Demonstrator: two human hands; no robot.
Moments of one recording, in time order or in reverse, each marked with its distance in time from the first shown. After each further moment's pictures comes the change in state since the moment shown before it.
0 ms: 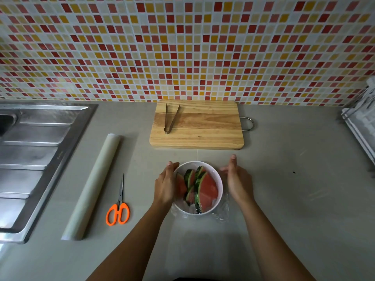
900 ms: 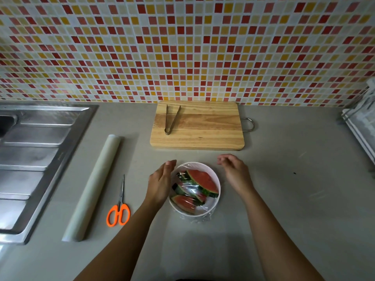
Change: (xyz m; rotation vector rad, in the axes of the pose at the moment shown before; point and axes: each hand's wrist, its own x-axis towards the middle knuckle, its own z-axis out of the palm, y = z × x) left_hand 0.008 0.002 -0.020 0.068 -0.031 0.119; right_hand 0.019 -0.009 -0.003 0.116 -0.136 -0.150
